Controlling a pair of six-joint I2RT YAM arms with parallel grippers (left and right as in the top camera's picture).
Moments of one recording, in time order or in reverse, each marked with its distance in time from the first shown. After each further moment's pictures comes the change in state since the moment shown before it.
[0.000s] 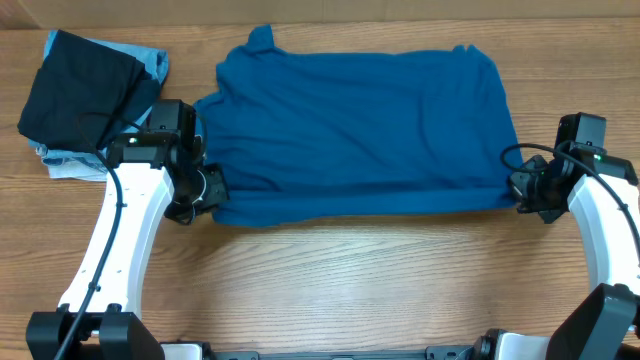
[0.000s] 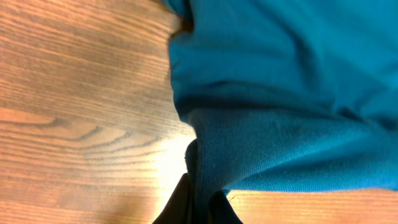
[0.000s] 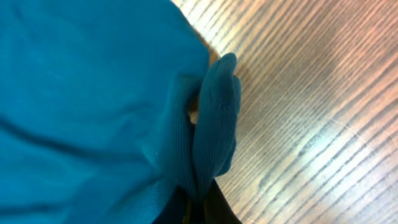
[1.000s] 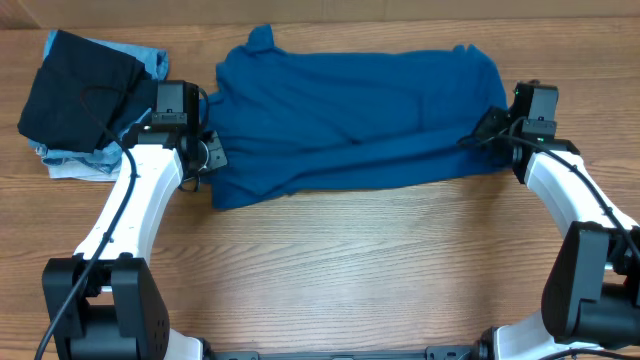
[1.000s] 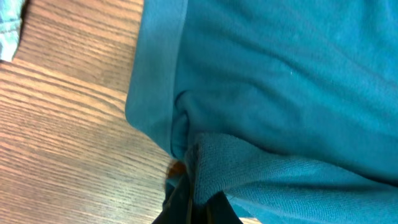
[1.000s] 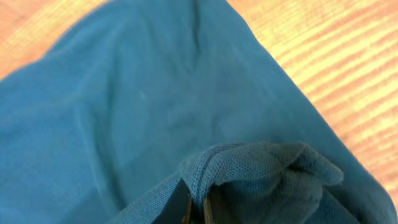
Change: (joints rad) left arm 0.008 0.151 0.001 0.399 -0.136 -0.034; right arm 0.166 0.220 0.006 0.673 -0.007 -0.228
